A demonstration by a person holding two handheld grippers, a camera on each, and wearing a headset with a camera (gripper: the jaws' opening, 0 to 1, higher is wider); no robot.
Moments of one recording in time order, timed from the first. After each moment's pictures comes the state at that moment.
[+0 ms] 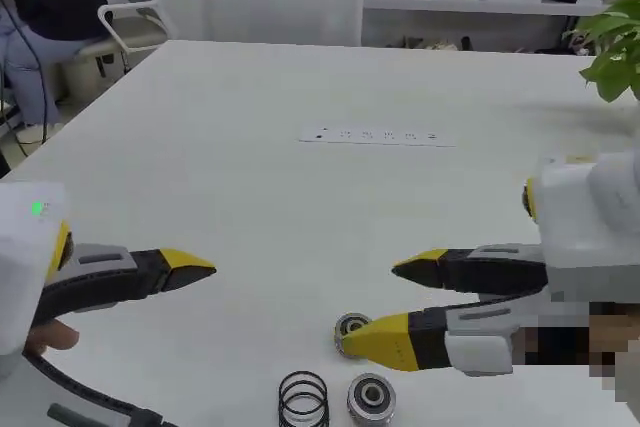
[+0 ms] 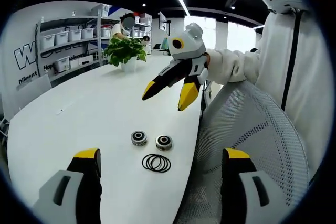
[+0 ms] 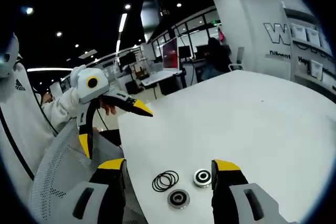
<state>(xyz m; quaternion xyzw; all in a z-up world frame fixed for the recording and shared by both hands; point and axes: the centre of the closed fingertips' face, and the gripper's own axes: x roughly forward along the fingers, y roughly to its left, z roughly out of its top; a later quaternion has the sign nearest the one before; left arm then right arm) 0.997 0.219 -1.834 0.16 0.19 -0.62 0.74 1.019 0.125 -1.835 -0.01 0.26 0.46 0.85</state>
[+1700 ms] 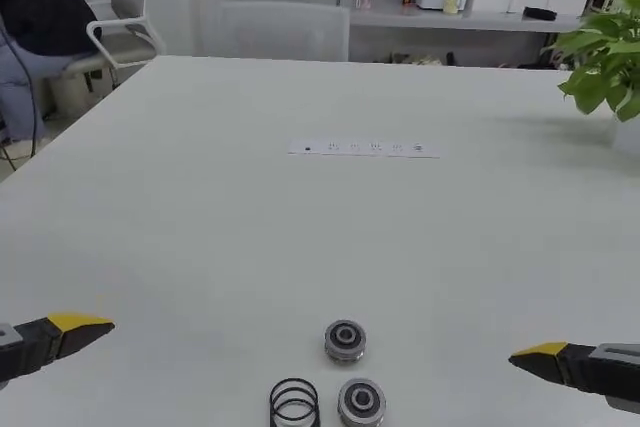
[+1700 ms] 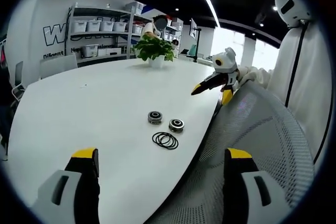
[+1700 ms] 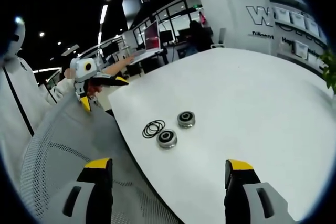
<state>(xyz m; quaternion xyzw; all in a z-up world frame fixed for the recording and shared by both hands) 0.995 0.275 -1.868 0.09 0.23 -0.54 0.81 0.959 0.051 -1.896 -0.01 0.34 0.40 0.85</state>
